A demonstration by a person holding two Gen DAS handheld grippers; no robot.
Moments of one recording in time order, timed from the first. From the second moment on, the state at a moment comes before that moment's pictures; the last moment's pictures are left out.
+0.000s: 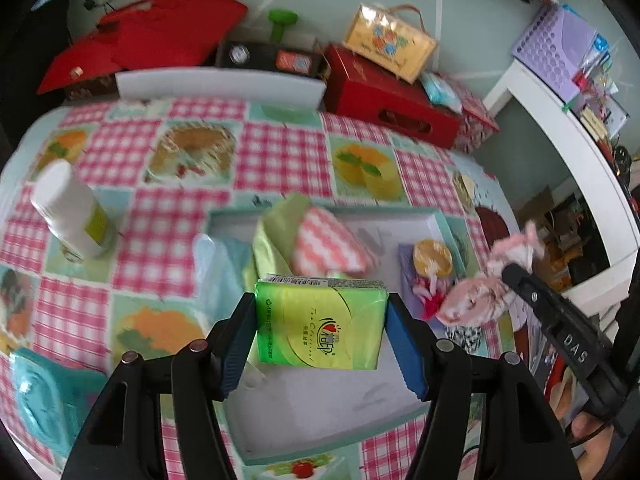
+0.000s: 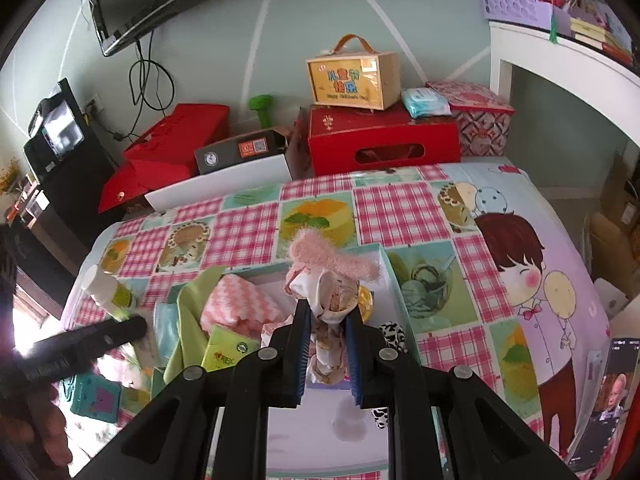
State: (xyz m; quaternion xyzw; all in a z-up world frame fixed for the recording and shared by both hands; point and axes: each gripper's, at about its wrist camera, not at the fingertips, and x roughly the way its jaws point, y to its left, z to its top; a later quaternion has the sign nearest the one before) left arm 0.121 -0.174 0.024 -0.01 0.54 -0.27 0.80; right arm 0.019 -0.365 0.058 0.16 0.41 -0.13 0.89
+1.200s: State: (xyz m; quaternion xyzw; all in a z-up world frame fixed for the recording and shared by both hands) left arm 0.108 -0.178 -0.044 0.04 0.60 -0.26 0.76; right arm 0.061 -0.318 -0.030 0.11 0.56 -0.06 0.82
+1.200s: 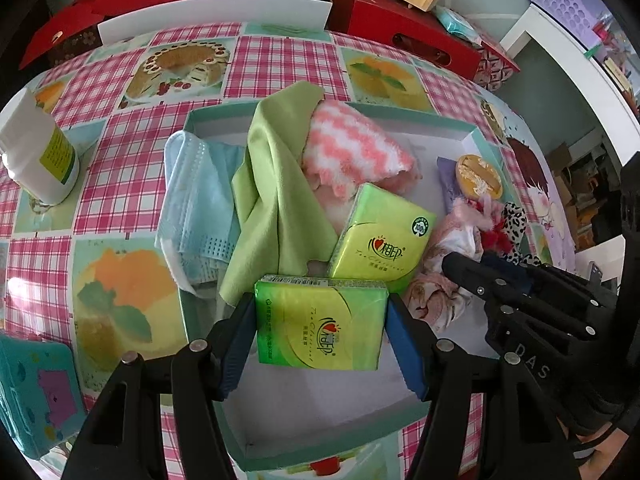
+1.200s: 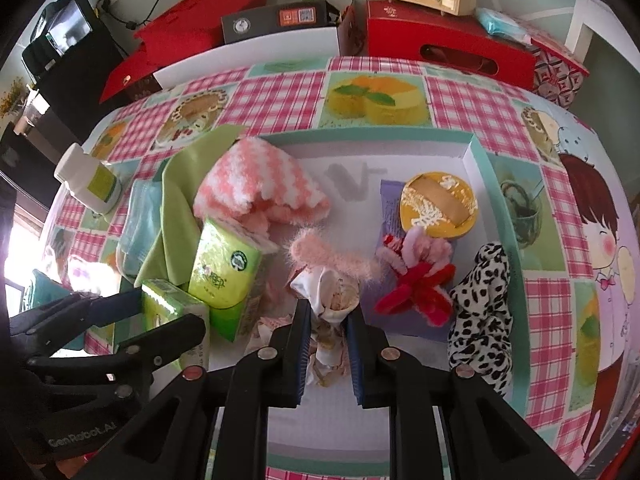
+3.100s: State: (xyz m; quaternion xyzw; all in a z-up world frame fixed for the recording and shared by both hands) left arm 0.144 -0.123 -0.021 0.06 0.53 -0.11 0.84; right arm 0.056 -0.315 0.000 0.07 0.53 -0.10 0.84
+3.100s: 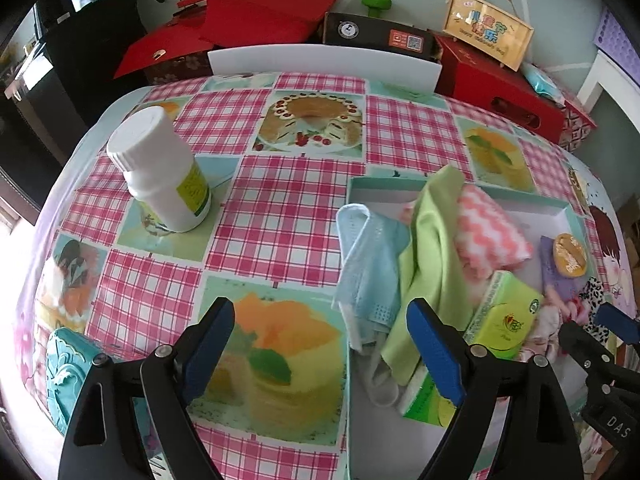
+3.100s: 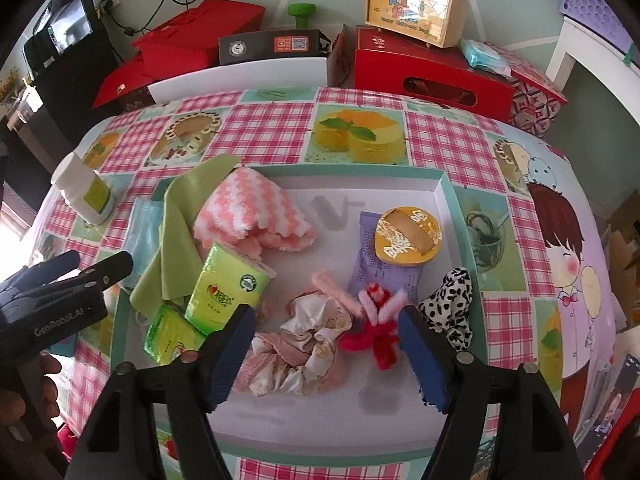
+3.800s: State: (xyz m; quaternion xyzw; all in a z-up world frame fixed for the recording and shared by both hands) left arm 0.144 -0.122 -0.020 0.06 0.52 -0.10 0.84; right arm 0.056 -0.327 0.001 0.07 0.53 -0.14 0.84
